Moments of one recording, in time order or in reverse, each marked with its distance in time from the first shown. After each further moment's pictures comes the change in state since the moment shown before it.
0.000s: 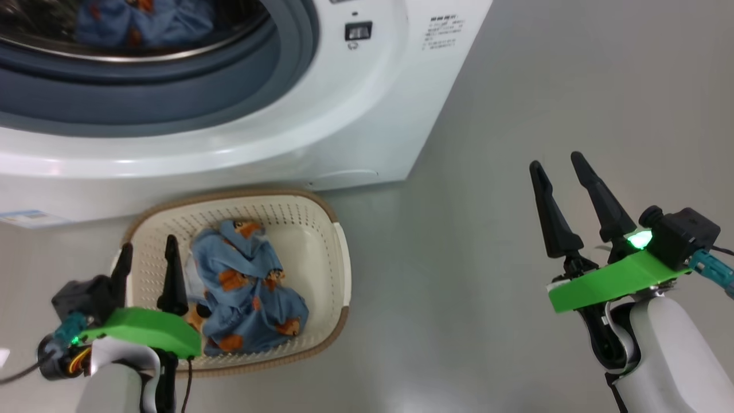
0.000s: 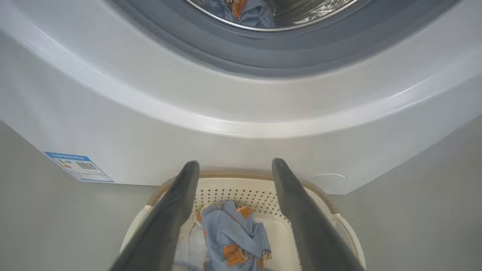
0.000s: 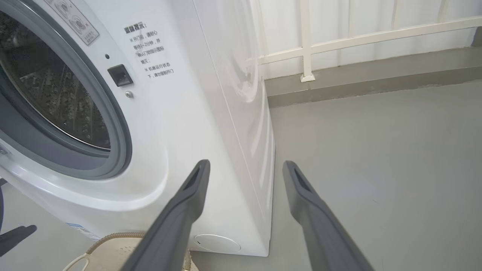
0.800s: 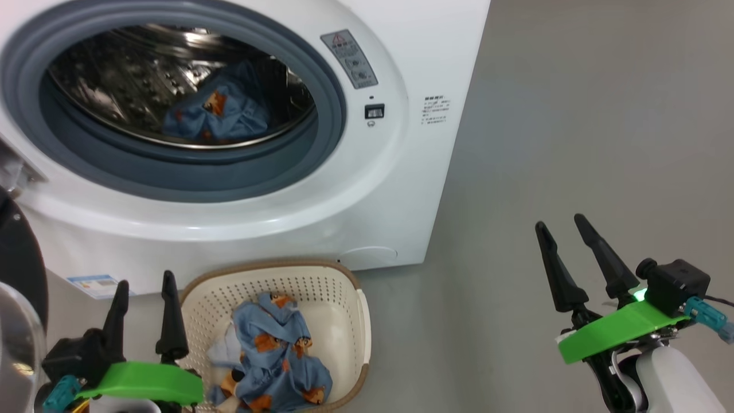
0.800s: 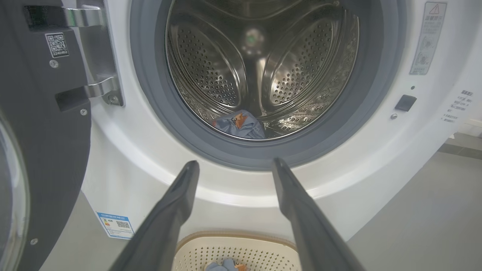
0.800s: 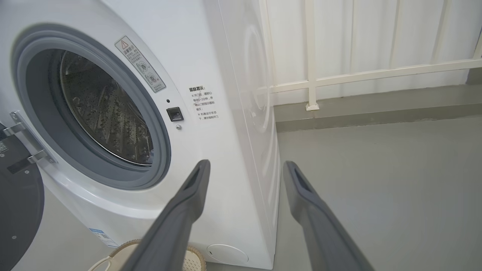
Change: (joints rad) left arm 0.219 -0.034 0.036 -0.256 0.001 0.023 -0.005; right arm 0.134 -0.030 0.002 0.033 0.000 0.000 0.000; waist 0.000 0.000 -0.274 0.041
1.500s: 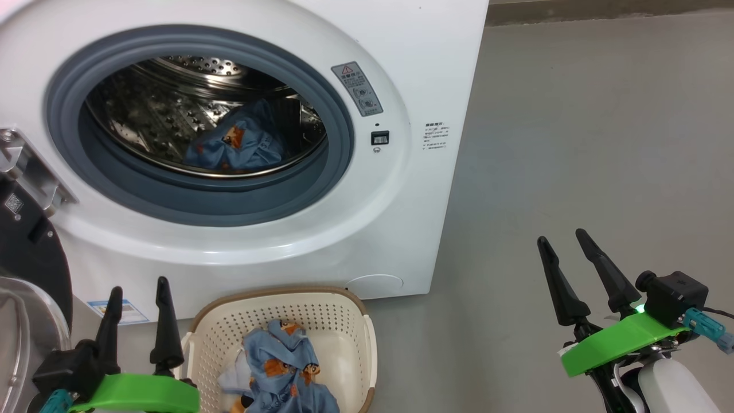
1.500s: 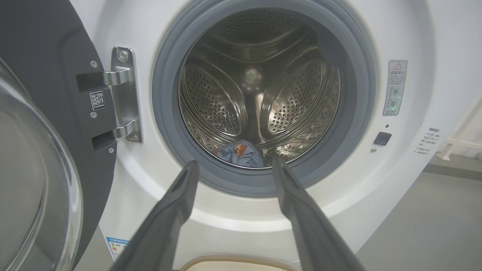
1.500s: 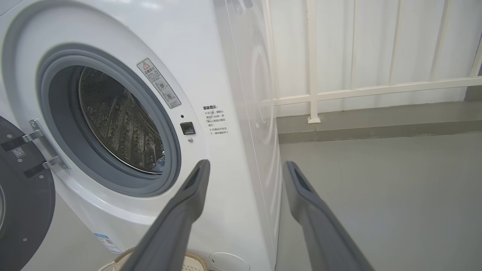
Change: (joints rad) left arm 0.041 0.001 0.012 -0.057 0.000 -0.001 0.000; right arm 0.027 -0.009 0.002 0.014 0.000 0.000 0.000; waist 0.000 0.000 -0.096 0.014
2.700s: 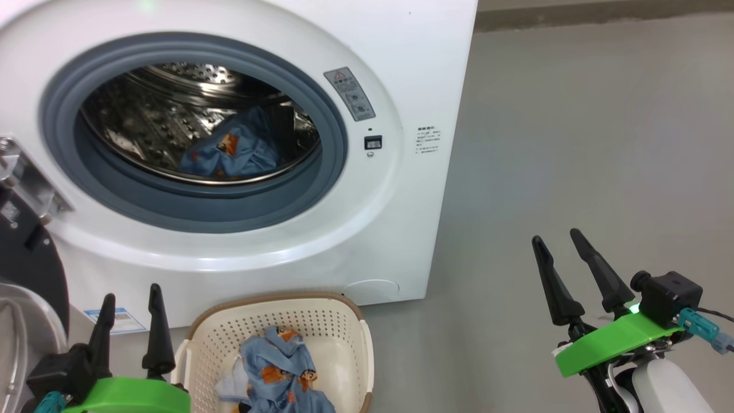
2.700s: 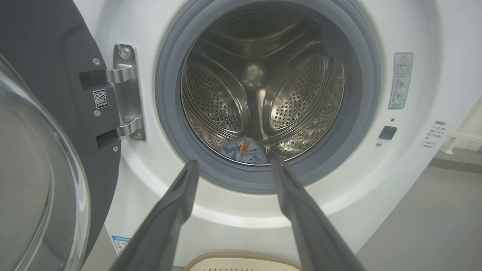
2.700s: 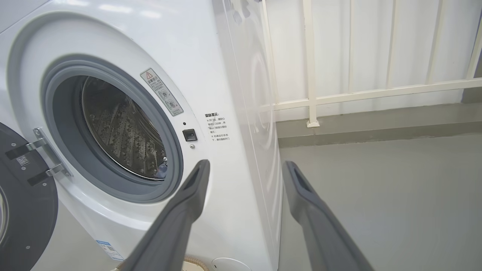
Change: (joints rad) left arm -0.008 0.009 0.030 0.049 0.018 -0.029 0.000; right arm -0.006 0.019 0.000 0.002 0.000 0.000 0.000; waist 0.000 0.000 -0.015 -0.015
